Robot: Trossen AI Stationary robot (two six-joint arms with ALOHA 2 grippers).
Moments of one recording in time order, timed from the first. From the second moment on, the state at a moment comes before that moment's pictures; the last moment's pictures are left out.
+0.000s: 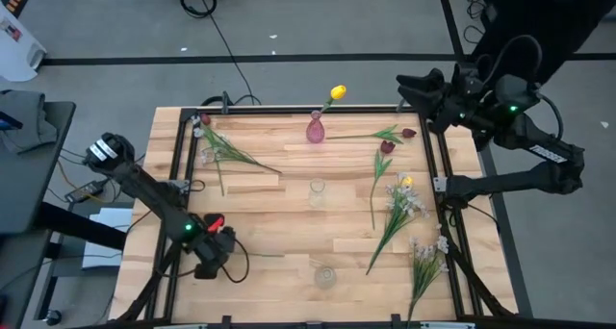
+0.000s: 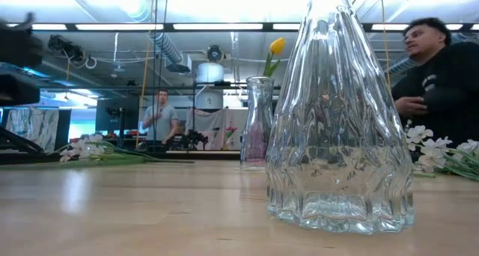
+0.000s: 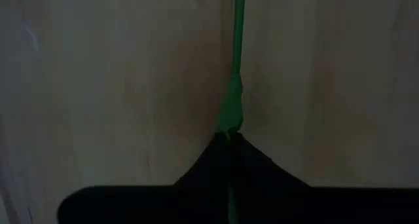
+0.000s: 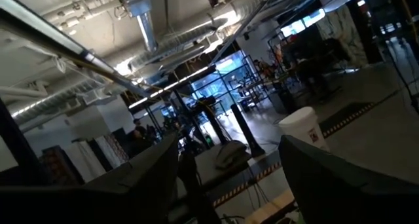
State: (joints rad) left arm -0.74 1.34 0.68 -0.70 -0.02 -0.76; right arm -0.24 0.89 1.27 -0.13 0.06 0.48
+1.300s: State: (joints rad) left arm -0.20 1.17 1.10 0.12 -0.14 -1.62; right arm -0.13 0.92 1.27 -0.44 0.39 -0.71
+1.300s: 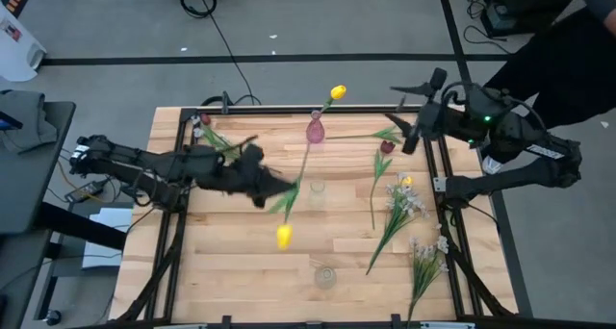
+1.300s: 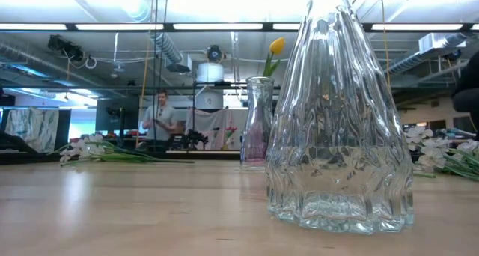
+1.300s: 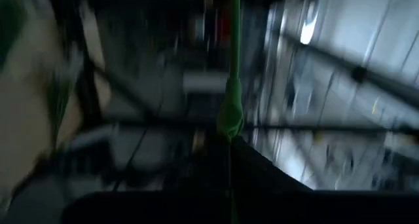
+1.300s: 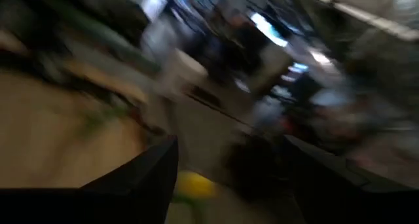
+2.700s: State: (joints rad) left arm -0.05 1.46 1.10 0.71 -0.19 -2.02; right arm 0.19 1.25 1.27 -0.20 0.64 -0.94
